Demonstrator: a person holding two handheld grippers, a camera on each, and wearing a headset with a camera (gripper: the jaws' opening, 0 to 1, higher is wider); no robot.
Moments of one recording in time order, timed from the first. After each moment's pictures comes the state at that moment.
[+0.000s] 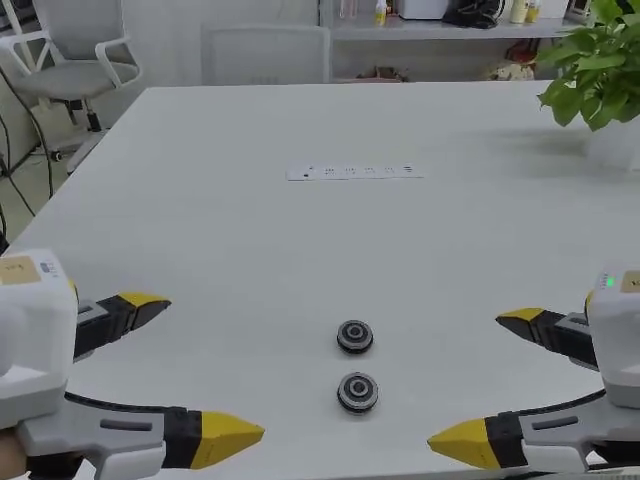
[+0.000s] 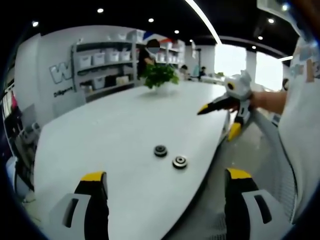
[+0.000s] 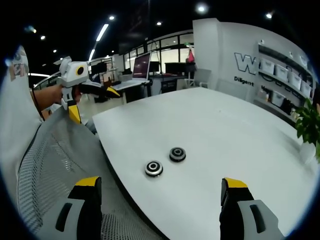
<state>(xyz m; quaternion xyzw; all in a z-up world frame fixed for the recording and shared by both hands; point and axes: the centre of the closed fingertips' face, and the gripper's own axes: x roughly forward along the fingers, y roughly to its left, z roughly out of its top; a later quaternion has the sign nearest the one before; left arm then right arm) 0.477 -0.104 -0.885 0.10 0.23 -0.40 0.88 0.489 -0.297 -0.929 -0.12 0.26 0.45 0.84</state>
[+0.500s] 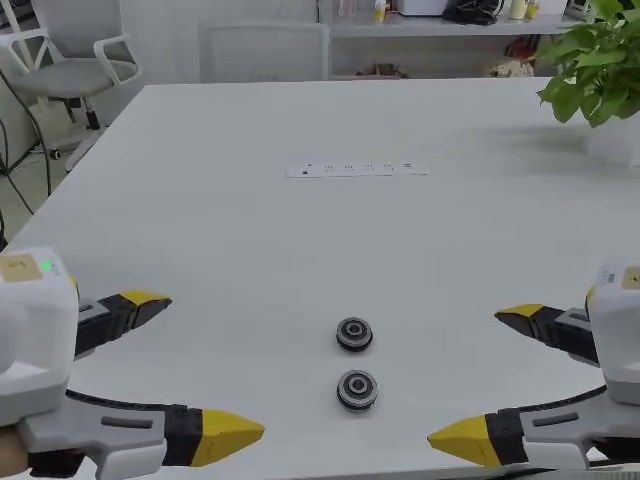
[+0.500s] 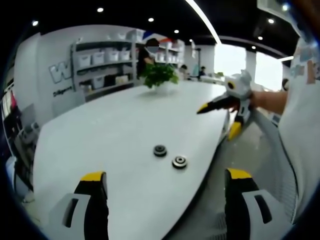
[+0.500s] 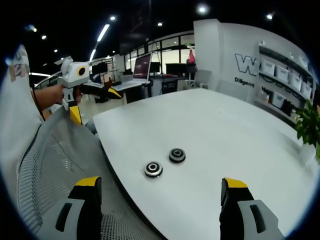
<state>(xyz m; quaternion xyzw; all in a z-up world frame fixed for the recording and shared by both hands) 0.479 -0.106 -0.887 0.10 0.23 -0.40 0.88 0.491 -0.297 -0.926 -0.12 0.26 0.46 0.84</state>
